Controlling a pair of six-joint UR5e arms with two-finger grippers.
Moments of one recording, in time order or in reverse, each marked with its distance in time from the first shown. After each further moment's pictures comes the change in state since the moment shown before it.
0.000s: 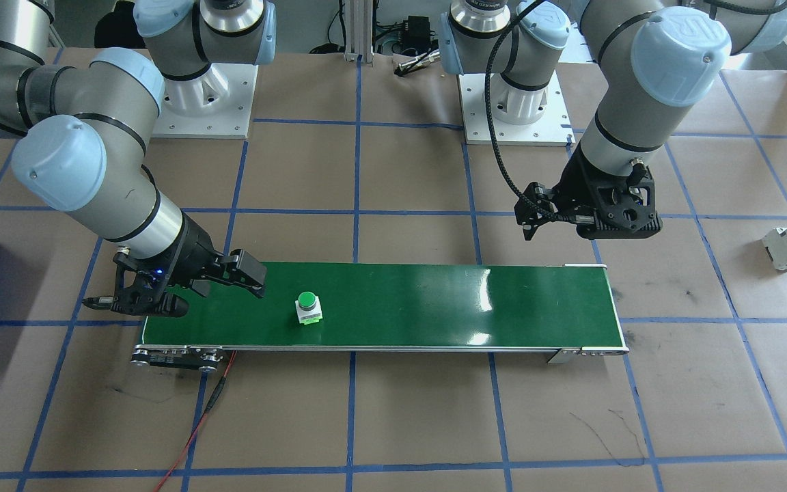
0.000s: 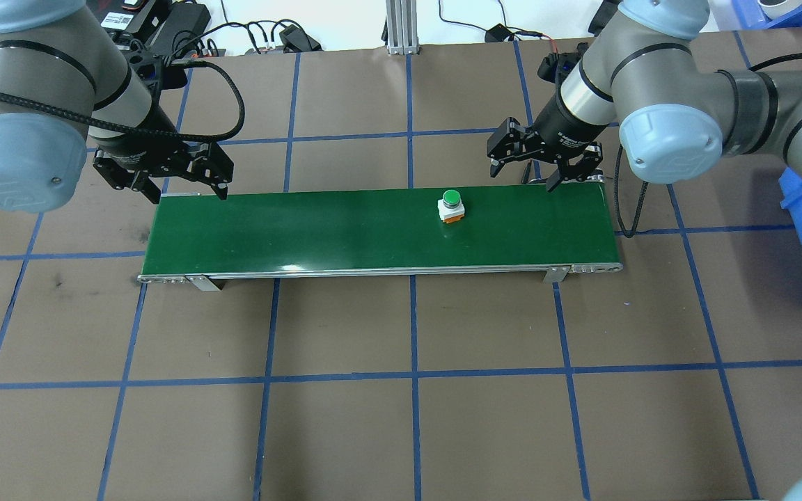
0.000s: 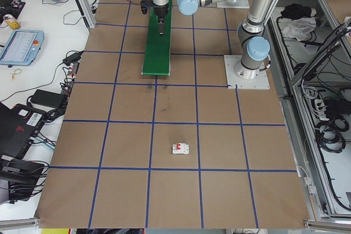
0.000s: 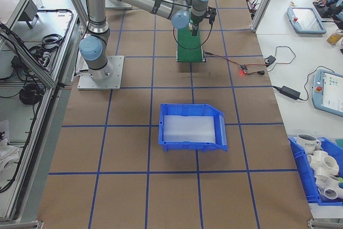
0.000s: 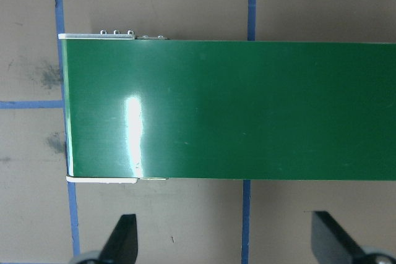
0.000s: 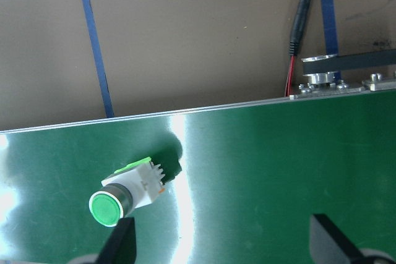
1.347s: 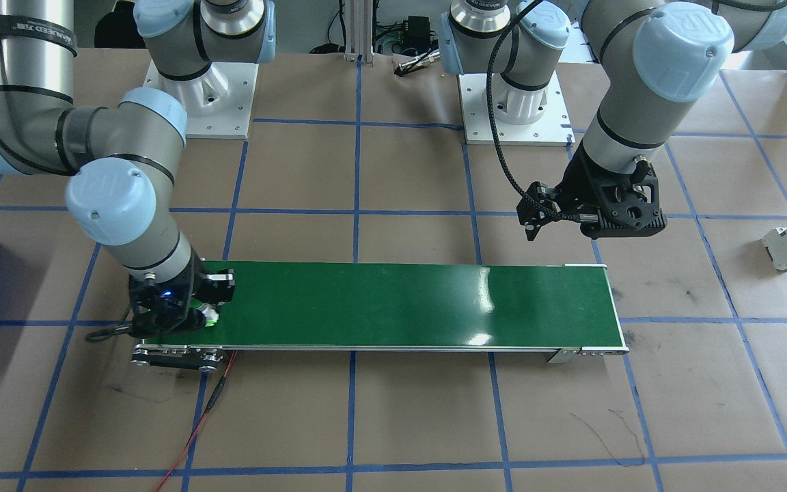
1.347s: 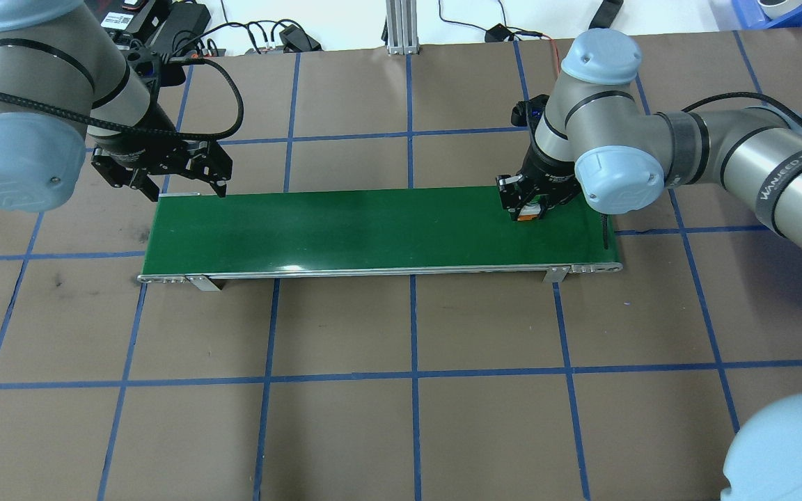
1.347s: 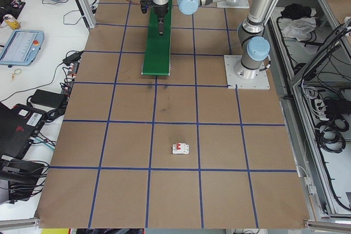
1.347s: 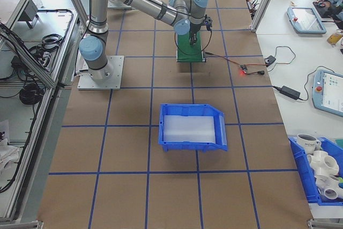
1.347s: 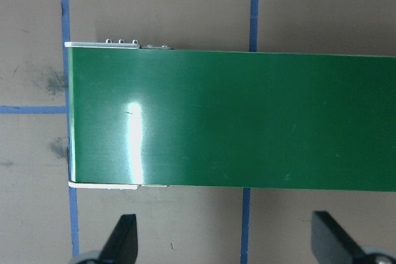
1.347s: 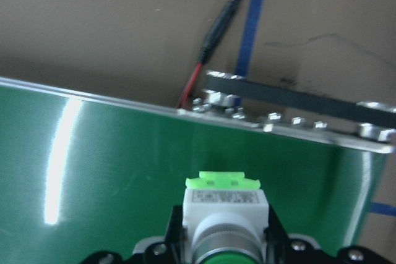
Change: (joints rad) left arm 0.001 0.003 0.004 0.005 0.006 -0.009; right arm 0.016 0.070 0.034 -0.082 -0.294 -0.313
